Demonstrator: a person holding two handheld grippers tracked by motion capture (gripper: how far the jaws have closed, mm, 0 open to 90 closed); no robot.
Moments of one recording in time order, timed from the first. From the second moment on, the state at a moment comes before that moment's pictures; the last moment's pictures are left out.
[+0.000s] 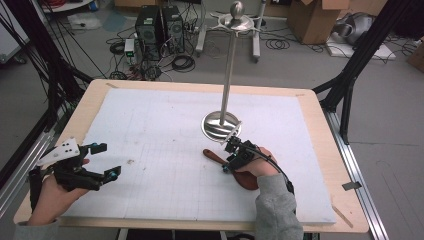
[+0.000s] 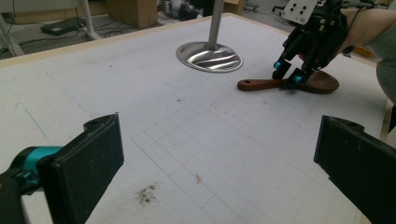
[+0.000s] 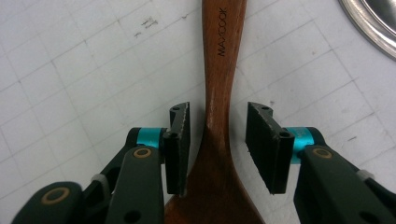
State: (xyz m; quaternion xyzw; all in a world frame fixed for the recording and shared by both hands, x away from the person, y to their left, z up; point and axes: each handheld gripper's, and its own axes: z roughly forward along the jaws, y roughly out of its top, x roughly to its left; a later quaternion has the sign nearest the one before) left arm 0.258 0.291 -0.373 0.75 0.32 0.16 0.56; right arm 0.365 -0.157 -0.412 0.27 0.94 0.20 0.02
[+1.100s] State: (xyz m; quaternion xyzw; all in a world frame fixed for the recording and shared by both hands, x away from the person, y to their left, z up) left arm 0.259 0.292 -0.376 0.75 0.32 0.16 0.55; right arm 0.364 -0.155 -0.408 0.26 0.95 0.18 0.05
